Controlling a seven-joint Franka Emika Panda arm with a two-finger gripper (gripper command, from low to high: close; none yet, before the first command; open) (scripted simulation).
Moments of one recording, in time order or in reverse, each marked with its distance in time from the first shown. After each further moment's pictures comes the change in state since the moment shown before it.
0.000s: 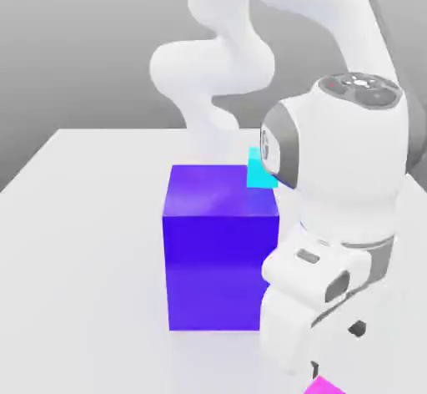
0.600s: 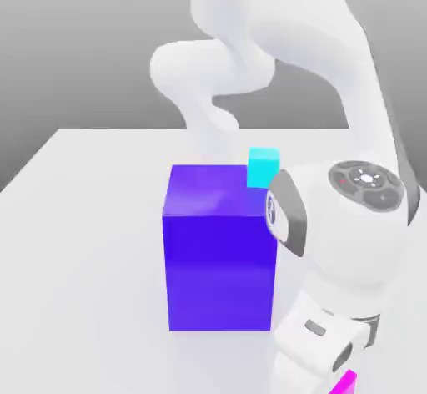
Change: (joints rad) arm 0.021 -0.022 0.026 -0.052 -0.001 0.009 -0.006
